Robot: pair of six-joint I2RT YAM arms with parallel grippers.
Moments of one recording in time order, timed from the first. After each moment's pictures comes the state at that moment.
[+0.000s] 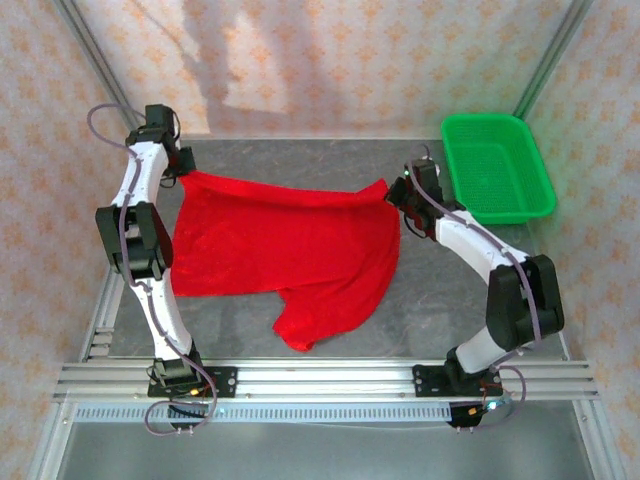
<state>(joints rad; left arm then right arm) 0.22 2.11 1.95 -0.91 -0.08 -0.15 0.30 1.54 1.06 -0.19 0.08 0.72</state>
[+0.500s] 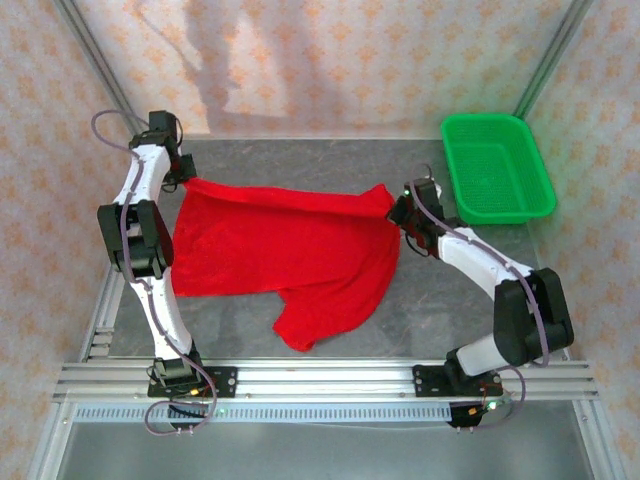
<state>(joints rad) 0.22 2.12 1.91 -0.92 -0.11 -0.15 0.32 1.45 0.91 -0.18 0.09 0.77</state>
